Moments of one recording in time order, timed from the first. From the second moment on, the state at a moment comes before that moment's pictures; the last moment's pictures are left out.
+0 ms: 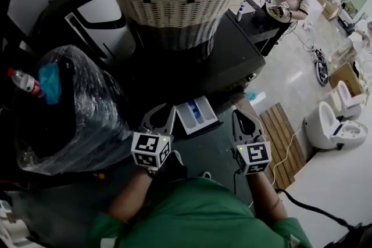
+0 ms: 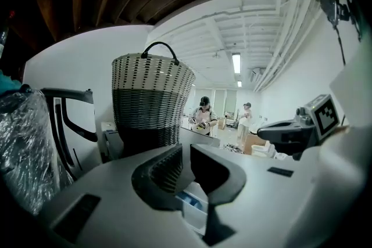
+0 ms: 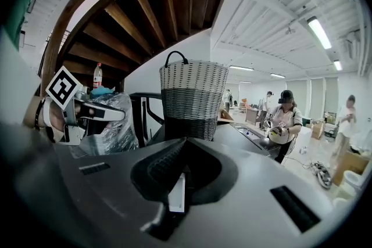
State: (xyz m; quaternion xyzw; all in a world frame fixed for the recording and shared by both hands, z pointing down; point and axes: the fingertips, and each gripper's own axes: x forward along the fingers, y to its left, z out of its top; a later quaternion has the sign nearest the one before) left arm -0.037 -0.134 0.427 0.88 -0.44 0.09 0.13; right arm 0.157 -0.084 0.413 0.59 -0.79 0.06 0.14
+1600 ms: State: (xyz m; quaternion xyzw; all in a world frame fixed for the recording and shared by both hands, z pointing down) left arm -0.023 -0.127 0.604 0.84 -0.41 0.24 0.26; right arm 0.106 -0.061 0.700 0.45 -0.80 0.26 0.31
